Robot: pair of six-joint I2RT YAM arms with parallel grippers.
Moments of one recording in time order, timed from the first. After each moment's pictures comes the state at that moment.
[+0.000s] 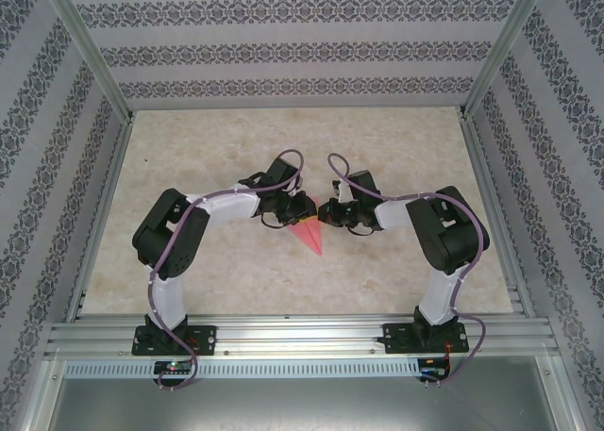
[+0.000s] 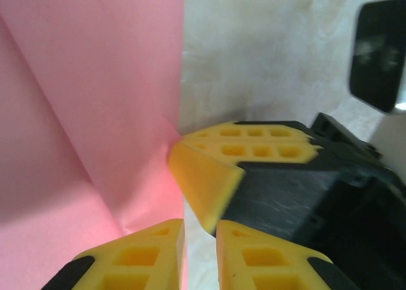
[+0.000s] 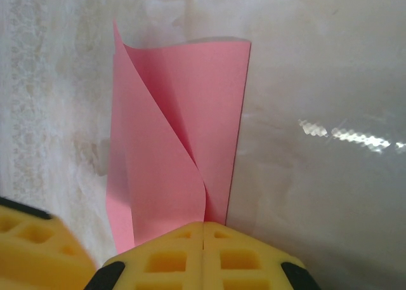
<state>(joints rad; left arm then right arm) -0.62 1.93 1.21 -0.24 0.46 -0.95 0.41 1.86 0.82 0.17 -0.57 0.57</state>
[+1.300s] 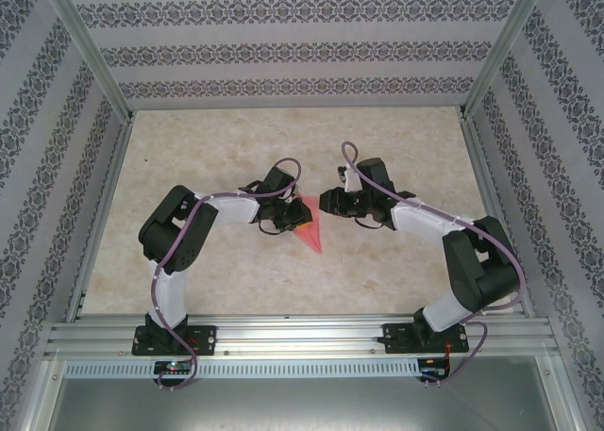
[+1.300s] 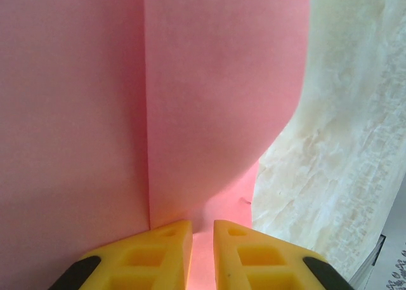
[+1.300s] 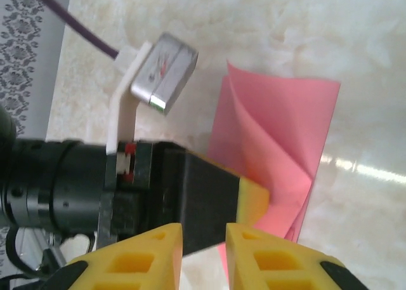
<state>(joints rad) -0.61 1.99 1.13 -0.11 0.46 -0.95 0.43 1.55 0.80 -0.04 -0.57 0.53</state>
